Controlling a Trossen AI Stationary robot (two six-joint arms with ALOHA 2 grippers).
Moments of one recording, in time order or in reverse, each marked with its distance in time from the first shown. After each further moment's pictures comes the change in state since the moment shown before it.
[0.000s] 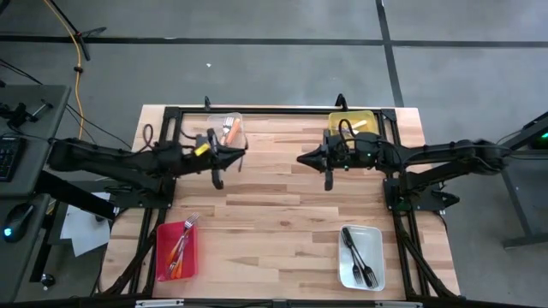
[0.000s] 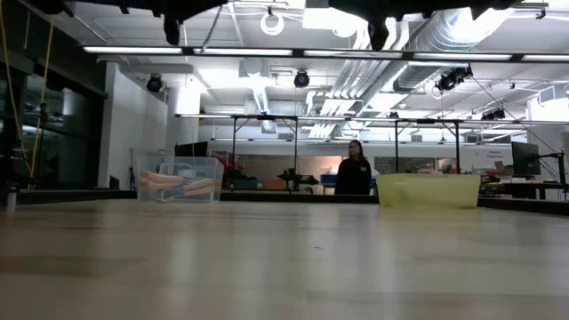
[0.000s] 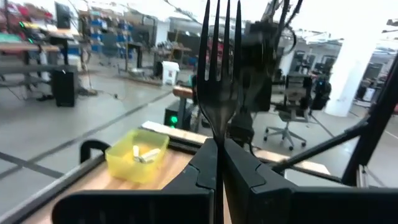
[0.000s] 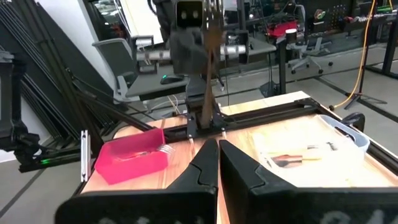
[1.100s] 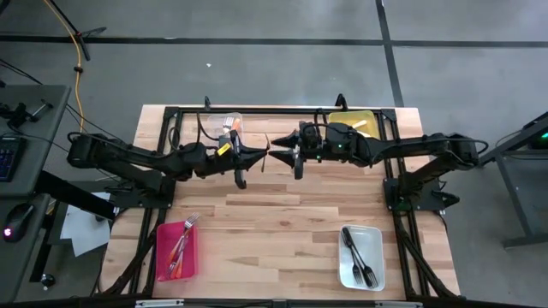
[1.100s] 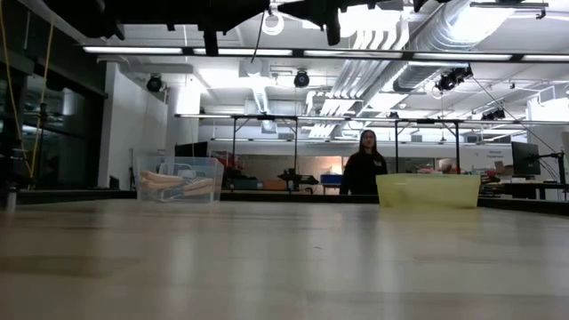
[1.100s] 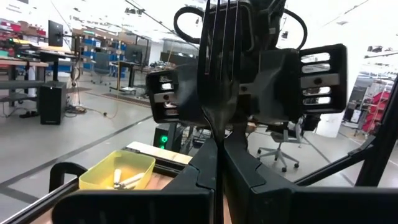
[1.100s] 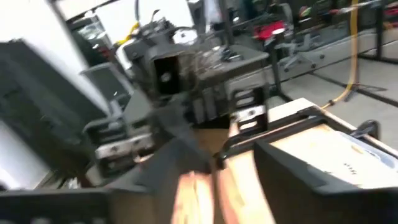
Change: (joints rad) left arm 0.047 0.365 0.050 0.415 0.070 -0.012; right arm -0.030 0.308 0.304 0.026 0.034 0.130
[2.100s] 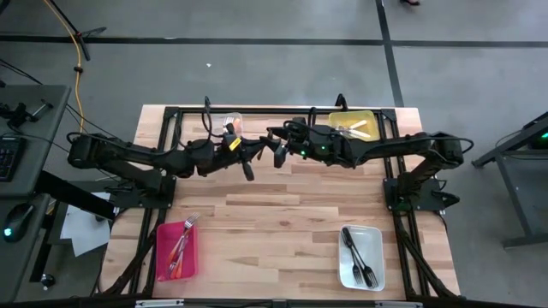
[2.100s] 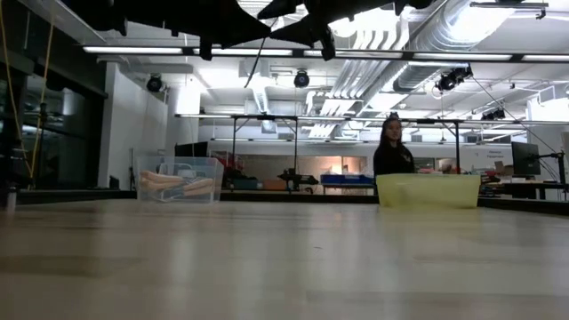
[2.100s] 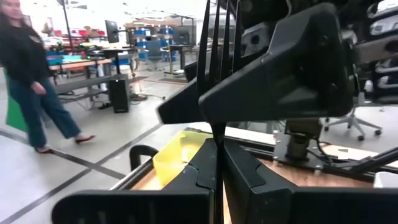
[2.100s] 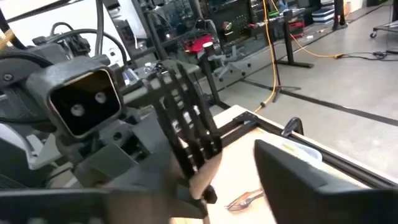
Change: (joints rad) left arm 0.031 0.008 0.065 -0.194 -0.169 0.155; right arm 0.008 0.142 0.096 0.012 0.319 0.048
